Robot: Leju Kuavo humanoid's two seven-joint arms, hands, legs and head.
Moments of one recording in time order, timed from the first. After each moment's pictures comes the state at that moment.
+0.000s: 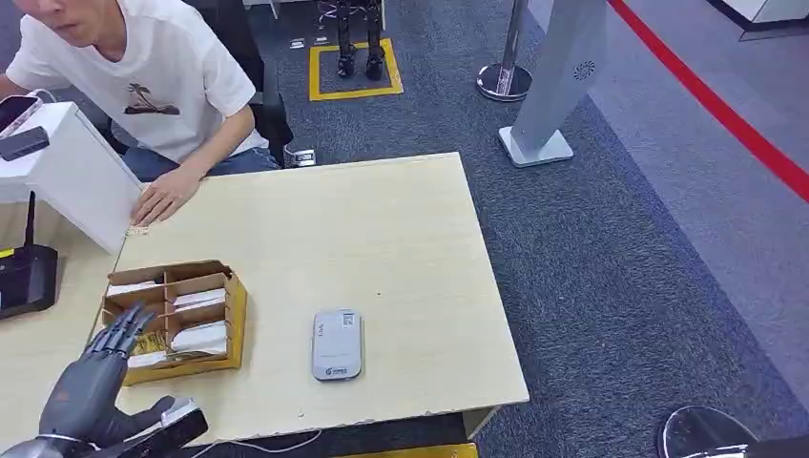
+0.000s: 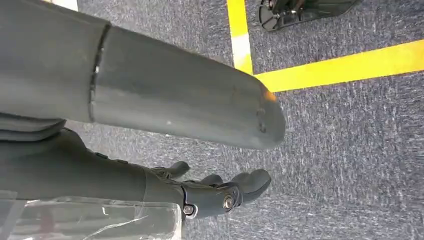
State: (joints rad) left arm 0.28 0.51 -0.13 -1.95 -0.88 -0.10 0.14; right arm -0.09 0.15 -1.06 -0.24 1.19 -0.20 -0.06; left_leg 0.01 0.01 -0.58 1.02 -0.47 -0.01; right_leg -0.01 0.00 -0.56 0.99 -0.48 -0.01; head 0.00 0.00
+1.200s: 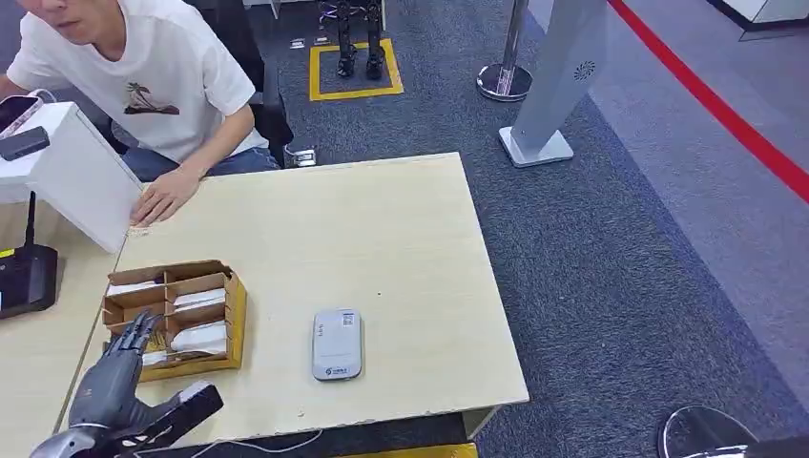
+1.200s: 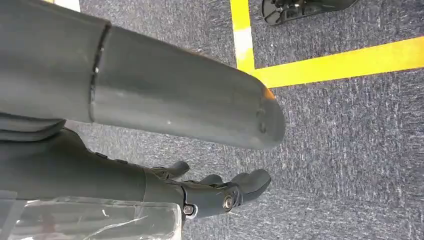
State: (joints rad) left arm 0.19 0.38 -0.12 -1.76 -0.89 -0.10 0.17; right arm -0.09 0.15 -1.06 -0.24 1.23 -0.20 -0.05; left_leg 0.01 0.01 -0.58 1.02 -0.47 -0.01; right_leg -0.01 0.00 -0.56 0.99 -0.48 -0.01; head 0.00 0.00
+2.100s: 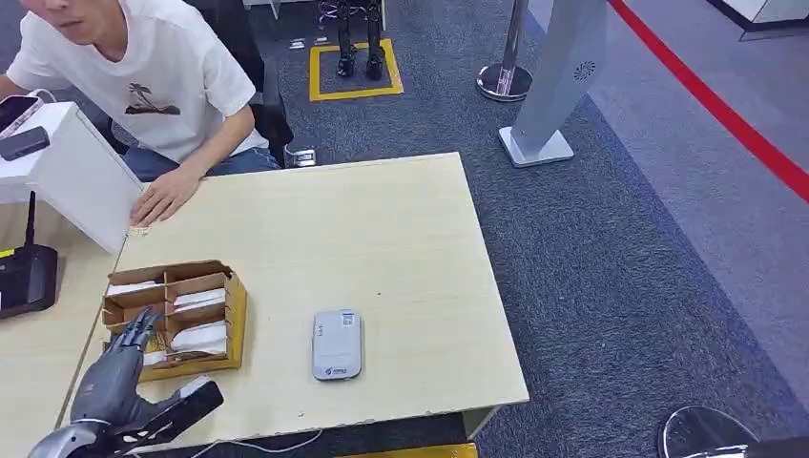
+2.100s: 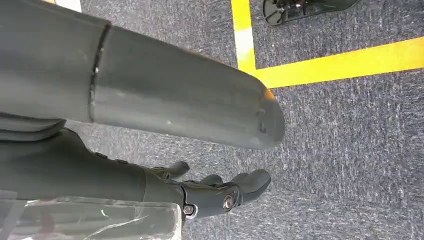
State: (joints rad) left arm 0.17 0.37 -0.11 -1.75 -0.90 -0.12 0.16; right arm -0.09 0.15 -1.06 -0.24 1.23 -0.20 -0.05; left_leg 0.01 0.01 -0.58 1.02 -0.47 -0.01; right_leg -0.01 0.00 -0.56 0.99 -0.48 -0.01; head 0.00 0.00
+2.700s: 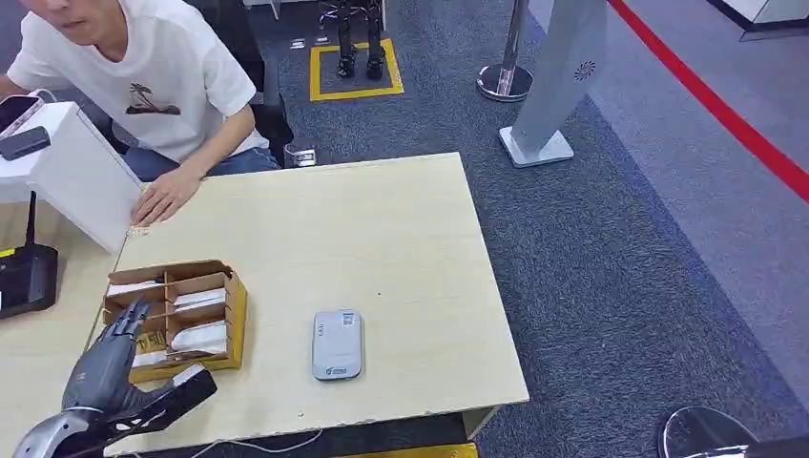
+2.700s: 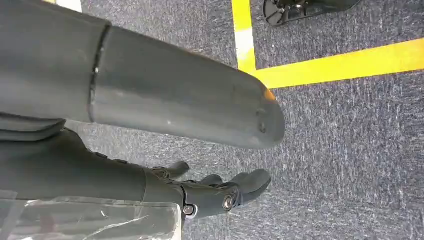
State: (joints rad) left arm 0.13 0.38 -0.09 -1.74 -0.90 -0.15 0.16; right arm -0.09 0.15 -1.06 -0.24 1.23 -0.19 -0.05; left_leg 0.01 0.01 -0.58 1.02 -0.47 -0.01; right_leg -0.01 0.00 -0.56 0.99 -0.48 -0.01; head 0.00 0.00
